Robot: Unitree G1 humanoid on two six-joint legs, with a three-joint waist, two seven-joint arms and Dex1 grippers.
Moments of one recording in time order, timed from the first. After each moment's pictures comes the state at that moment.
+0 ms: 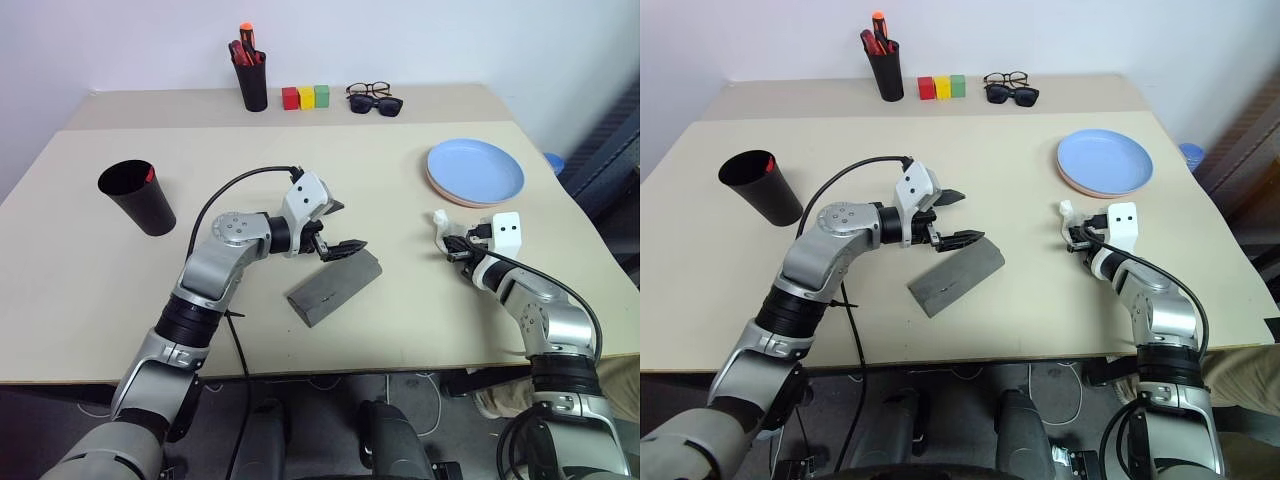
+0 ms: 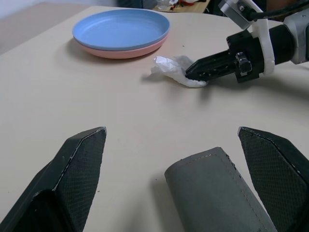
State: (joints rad) left arm -0.71 0.32 -0.22 0.04 -0.21 0.52 -0.85; right arm -0.39 -0.47 -0.23 0.23 0.32 0.50 0.45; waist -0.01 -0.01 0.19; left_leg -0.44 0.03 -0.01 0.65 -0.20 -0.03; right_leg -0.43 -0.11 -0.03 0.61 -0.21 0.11
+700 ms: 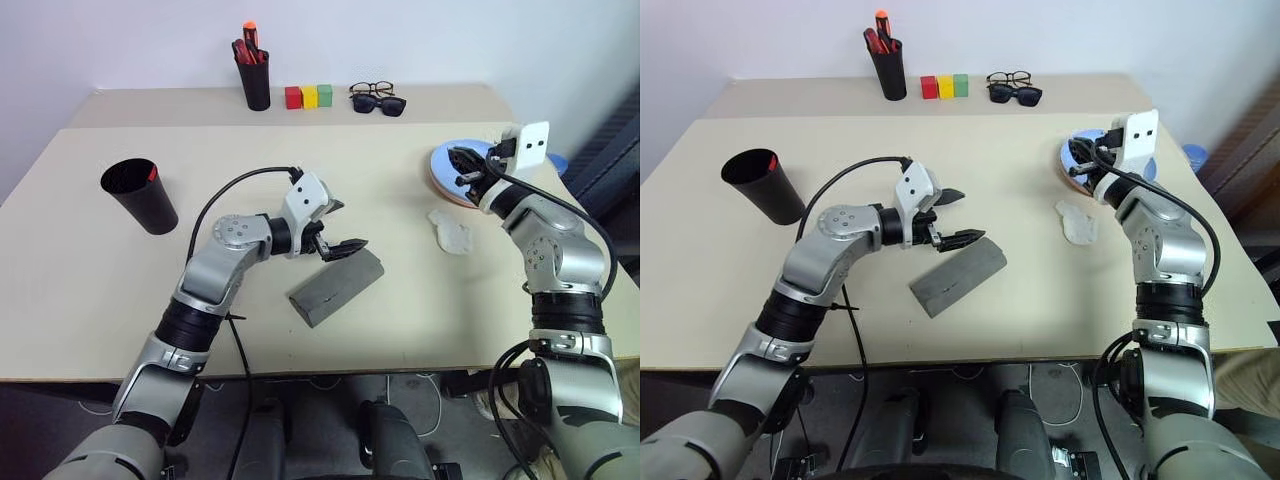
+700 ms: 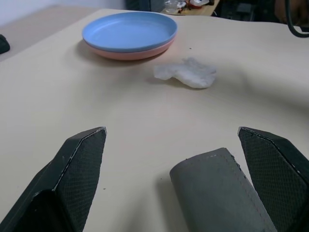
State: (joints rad) left arm -0.68 0.32 -0.22 0.00 -0.21 0.53 -0.81; right arm -0.71 -0.50 -0.24 0.36 0.35 0.38 0.52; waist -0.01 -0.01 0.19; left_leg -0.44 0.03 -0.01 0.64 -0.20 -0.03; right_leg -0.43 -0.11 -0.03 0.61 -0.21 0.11
